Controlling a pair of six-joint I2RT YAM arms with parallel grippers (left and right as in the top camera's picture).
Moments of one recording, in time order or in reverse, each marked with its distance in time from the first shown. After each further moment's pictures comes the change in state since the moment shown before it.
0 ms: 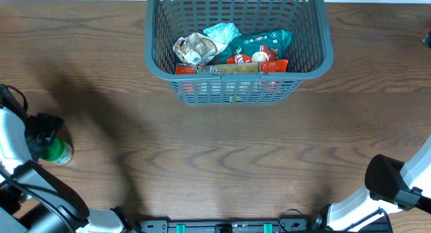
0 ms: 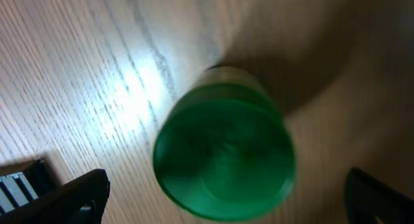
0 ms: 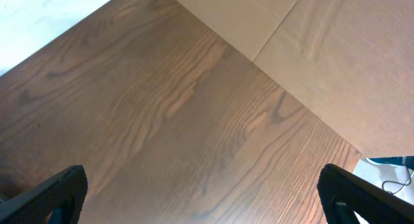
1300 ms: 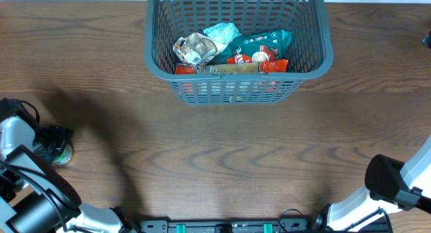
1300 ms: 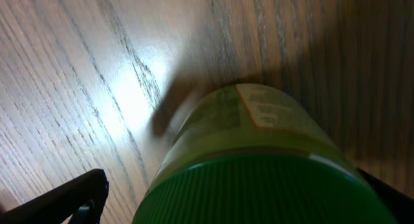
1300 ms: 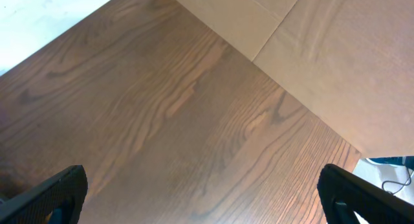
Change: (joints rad) left arm 0.018 0.074 -0.160 0.222 -0.002 0.034; right arm 0.000 0.000 0.000 0.000 0.000 0.000
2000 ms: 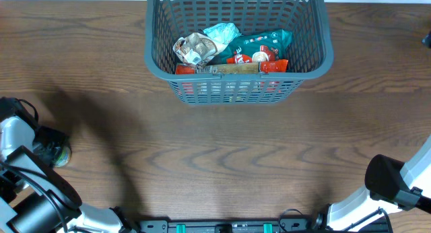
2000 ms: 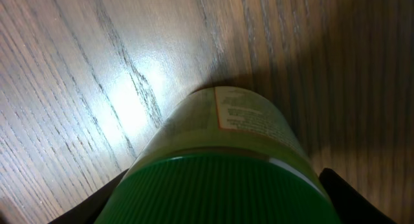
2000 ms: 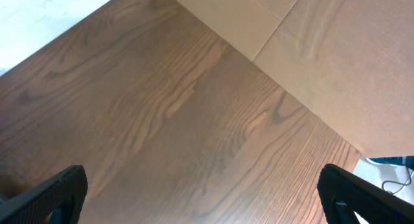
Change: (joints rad) left arm 0.000 -0.006 0.003 0.011 0.000 0.008; right arm 0.000 0.000 0.000 0.000 0.000 0.000
